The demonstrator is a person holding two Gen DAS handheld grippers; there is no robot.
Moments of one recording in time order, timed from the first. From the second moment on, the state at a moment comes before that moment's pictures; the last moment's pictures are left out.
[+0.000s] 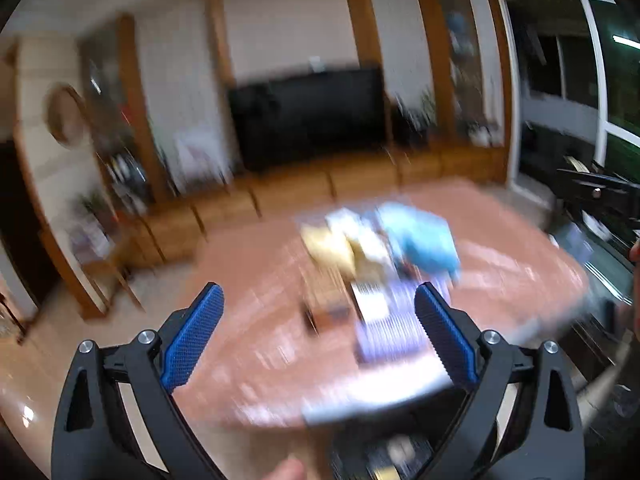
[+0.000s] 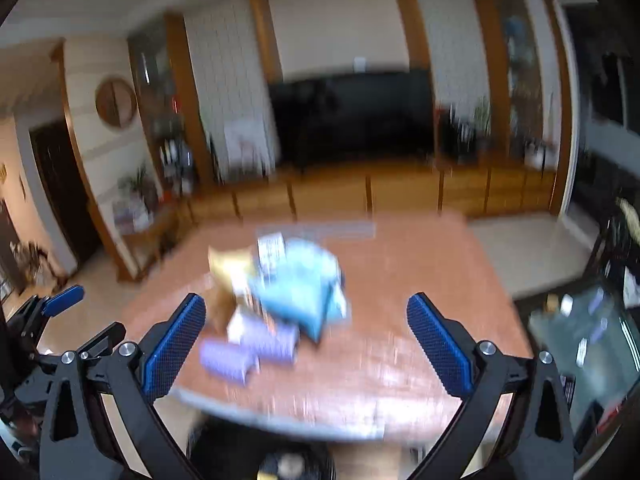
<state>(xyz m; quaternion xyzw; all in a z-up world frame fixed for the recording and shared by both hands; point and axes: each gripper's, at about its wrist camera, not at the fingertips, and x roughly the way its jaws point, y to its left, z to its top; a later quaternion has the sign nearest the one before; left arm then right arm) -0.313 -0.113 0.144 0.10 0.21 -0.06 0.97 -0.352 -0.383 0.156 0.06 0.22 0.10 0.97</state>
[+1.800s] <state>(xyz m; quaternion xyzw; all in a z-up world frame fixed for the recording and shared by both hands) -0.214 -0.166 0.008 0.08 0.47 -0.18 0.86 -0.111 -0.353 0.028 0.18 0.49 0.12 0.84</state>
